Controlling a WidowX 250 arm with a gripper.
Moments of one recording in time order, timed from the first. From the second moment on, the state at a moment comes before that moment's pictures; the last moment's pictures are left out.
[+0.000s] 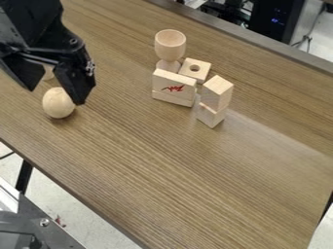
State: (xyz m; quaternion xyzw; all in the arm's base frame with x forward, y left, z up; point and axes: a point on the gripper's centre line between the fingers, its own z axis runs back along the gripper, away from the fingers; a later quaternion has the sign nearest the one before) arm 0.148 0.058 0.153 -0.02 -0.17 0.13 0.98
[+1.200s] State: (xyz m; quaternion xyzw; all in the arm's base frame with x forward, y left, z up) arm 0.186 0.100 0.105 0.09 -0.25 0.21 0.94
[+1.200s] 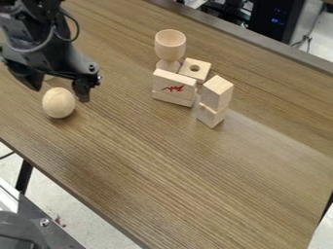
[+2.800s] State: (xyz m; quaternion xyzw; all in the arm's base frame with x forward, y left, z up) arm 0.208 0.152 0.062 0.08 -0.25 0.22 0.94
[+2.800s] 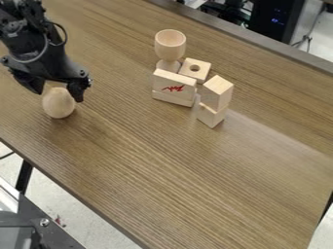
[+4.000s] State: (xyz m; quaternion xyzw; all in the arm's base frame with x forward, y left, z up) arm 0.209 0.155 0.053 0.09 -0.23 0.22 0.94
